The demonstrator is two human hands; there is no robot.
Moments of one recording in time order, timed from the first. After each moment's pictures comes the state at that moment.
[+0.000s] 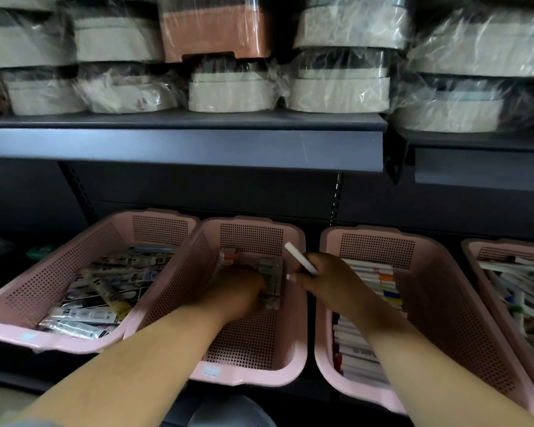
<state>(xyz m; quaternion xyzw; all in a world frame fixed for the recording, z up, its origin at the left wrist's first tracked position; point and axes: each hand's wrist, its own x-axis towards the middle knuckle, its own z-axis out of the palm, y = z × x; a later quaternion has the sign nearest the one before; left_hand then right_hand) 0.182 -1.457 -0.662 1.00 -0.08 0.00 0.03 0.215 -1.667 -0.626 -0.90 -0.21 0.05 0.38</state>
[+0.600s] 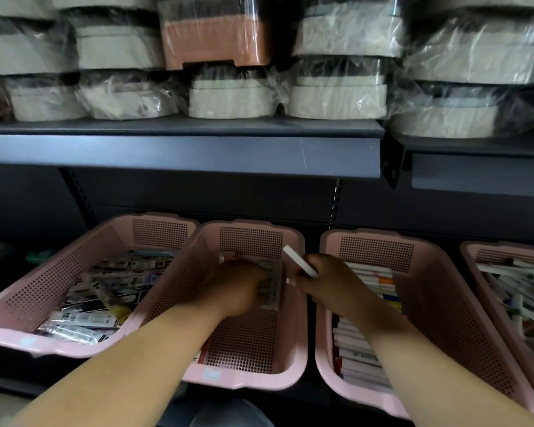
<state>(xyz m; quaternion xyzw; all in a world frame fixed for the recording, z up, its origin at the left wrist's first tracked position) 0.186 -1.453 -0.649 0.99 -0.09 0.00 0.08 0.212 -1.668 -0.617 -0.90 -0.21 0.06 0.39</state>
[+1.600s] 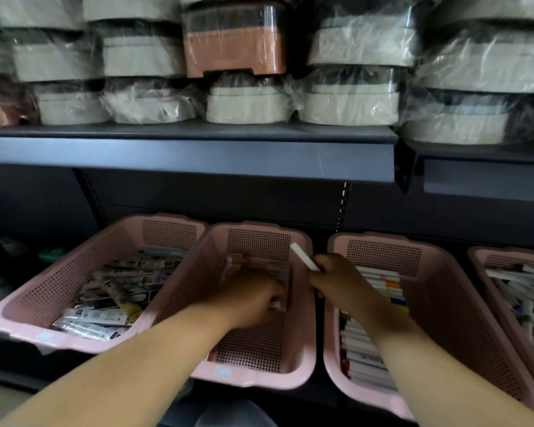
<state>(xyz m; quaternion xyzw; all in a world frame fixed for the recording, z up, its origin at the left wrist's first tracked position) 0.157 -1.468 -0.625 0.98 -0.16 -0.01 0.09 0.211 -1.661 -0.609 -0.90 -0.18 0.07 0.40</state>
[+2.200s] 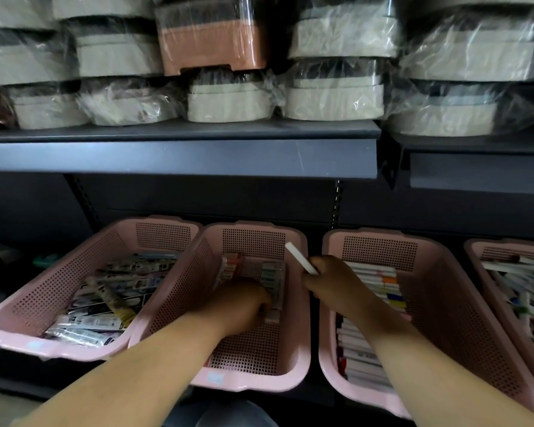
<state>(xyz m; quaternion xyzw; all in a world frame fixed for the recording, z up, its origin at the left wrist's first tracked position) 0.165 -1.455 -0.656 0.99 -0.13 -0.03 0.06 0.214 -1.665 -0.621 -0.90 -0.18 0.07 0.38</state>
